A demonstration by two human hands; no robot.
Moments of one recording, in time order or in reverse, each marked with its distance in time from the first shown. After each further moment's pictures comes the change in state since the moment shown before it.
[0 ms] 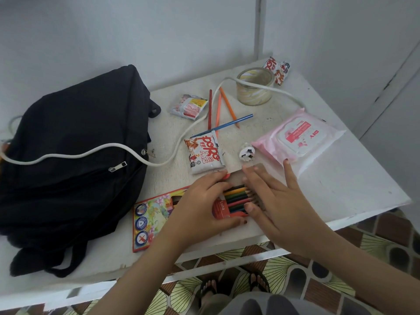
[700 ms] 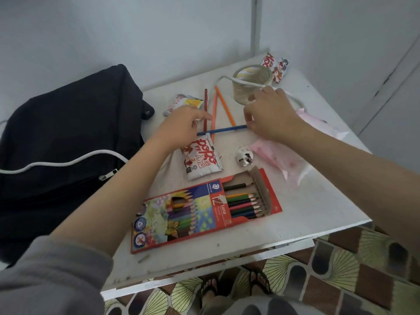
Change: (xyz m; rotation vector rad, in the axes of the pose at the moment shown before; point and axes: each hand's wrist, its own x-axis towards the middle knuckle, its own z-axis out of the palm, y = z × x) left_hand 0.147 -0.075 -0.054 0.168 -0.132 -0.185; right_hand 0.161 0.071 -0.045 -0.412 -0.048 0.166
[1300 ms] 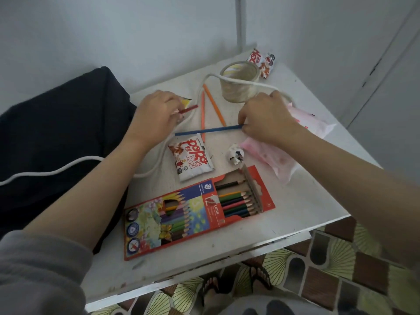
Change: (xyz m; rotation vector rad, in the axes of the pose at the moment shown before) left_hand 0.005 -0.026 -0.011 0.267 0.324 0.297; right_hand -0.013 0.001 0.003 0.079 -0.012 0.062
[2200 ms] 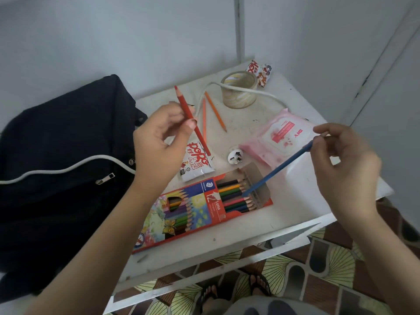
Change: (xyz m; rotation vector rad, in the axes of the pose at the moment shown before) left_hand -0.055 0.099 -0.058 -0.862 0.470 -0.276; right_hand -0.153 0.000 -0.021 0.800 0.675 0.484
